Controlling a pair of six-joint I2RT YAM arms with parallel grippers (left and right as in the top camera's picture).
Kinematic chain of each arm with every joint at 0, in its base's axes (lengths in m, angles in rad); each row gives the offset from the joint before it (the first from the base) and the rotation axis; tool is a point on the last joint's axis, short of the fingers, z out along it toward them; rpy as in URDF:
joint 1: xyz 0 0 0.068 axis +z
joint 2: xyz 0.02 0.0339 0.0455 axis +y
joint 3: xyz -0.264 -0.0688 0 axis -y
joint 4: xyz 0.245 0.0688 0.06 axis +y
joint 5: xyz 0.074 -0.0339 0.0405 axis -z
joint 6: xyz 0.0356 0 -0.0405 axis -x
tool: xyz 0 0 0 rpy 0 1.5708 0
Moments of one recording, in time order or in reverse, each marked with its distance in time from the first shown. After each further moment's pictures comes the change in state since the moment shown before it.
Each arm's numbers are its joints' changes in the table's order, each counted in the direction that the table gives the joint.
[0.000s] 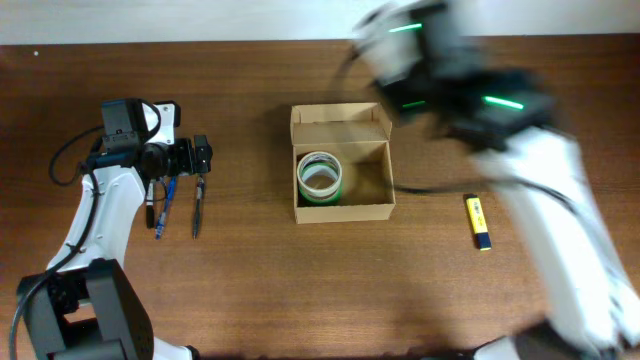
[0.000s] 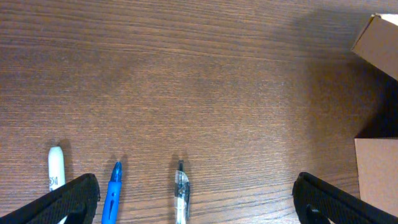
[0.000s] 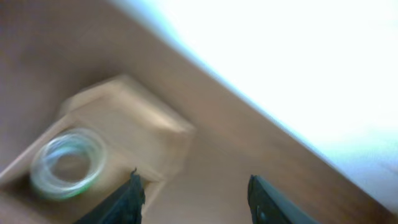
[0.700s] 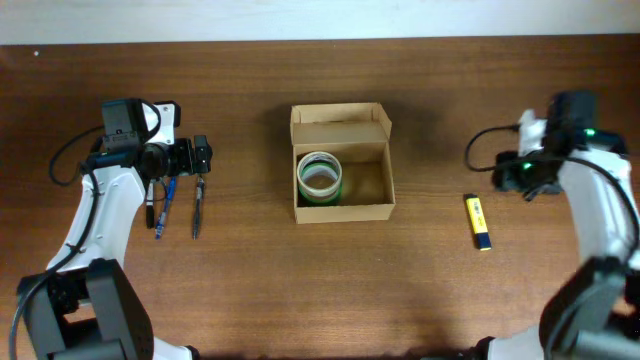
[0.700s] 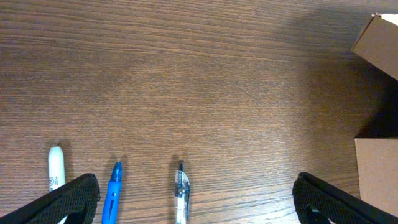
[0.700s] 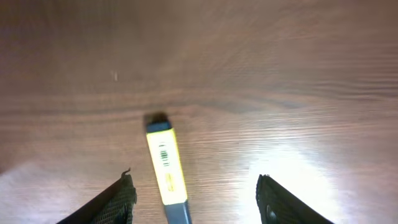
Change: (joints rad) left arm 0.000 0.000 0.000 0.000 0.000 0.000; right arm -0.642 0.032 -0.773 -0.147 -0.173 -0.175
